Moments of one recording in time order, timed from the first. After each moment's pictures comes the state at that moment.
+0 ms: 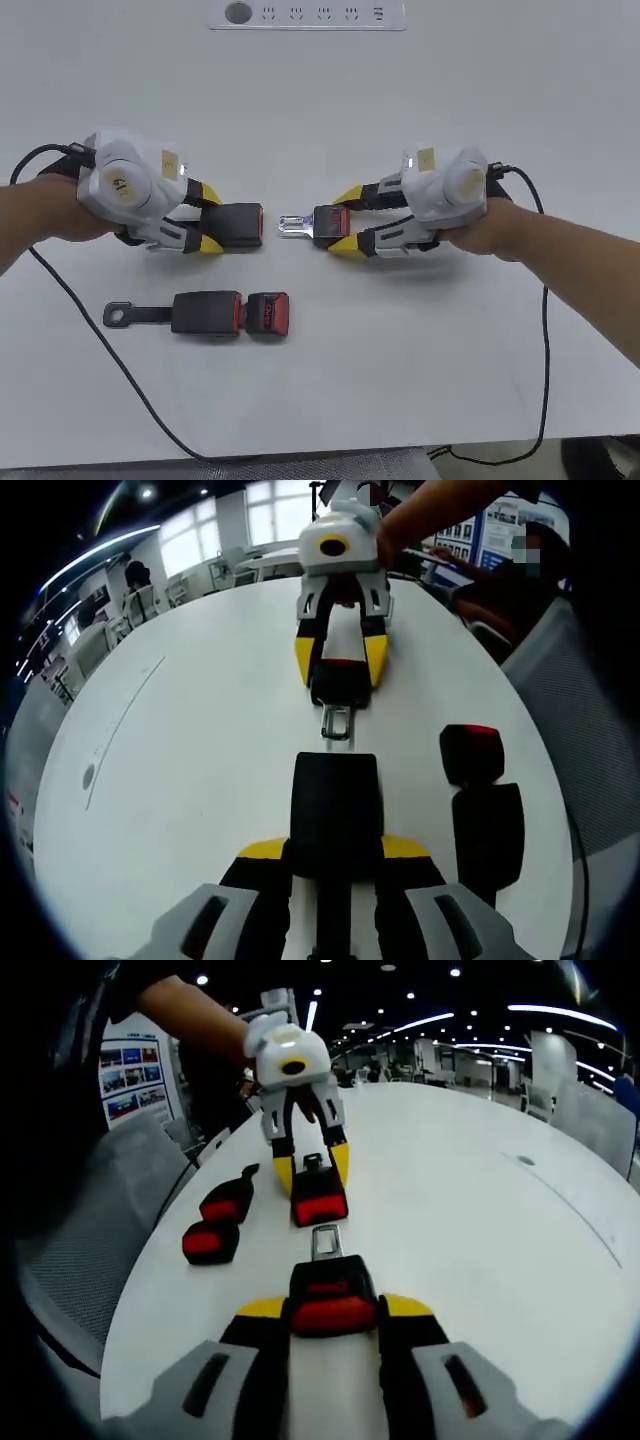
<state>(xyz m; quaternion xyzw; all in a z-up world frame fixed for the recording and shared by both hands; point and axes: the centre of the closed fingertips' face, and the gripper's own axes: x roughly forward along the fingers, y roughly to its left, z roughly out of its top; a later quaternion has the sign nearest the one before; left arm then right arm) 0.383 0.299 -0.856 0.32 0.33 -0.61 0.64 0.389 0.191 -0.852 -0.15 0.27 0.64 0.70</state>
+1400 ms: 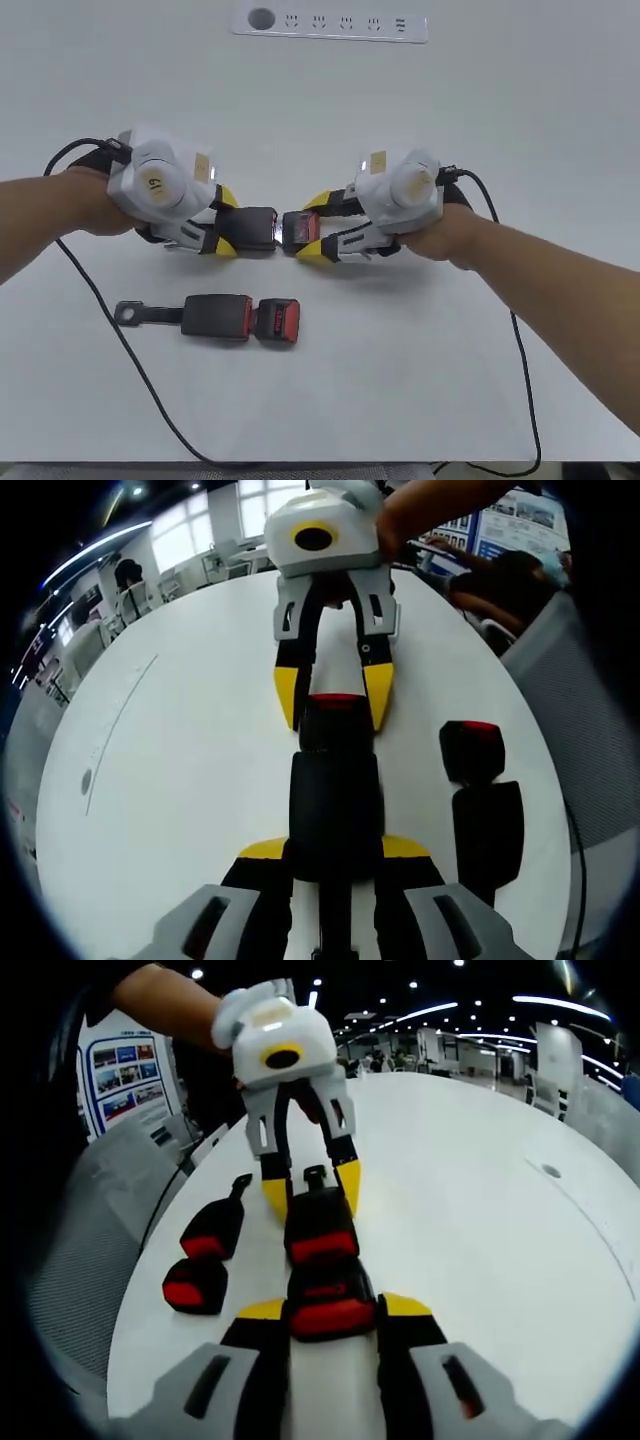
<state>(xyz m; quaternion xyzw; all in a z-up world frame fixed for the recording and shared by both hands) 0.381 0.299 -0.855 0.34 0.35 -0.61 0.63 0.379 0.241 -0.849 -0.17 0.29 0.64 0.69</state>
